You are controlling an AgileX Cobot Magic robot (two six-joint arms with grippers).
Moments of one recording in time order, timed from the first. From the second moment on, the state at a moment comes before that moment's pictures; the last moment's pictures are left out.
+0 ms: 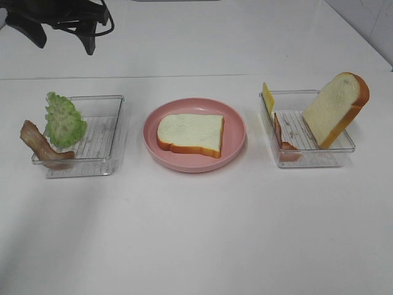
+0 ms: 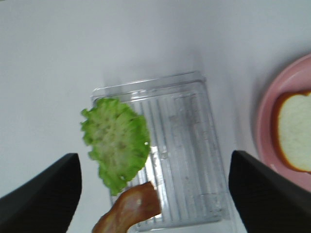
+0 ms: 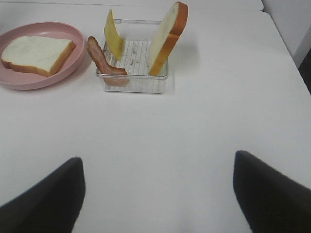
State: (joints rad) left arm -0.29 2.08 -1.96 0.17 1.15 -0.24; right arm -0.02 -0.01 -0.51 0.09 1.07 -0.11
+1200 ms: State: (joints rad) left arm -0.15 2.31 -1.96 0.06 1.15 -0.22; right arm -0.02 -0.01 -0.51 0.09 1.07 -0.11
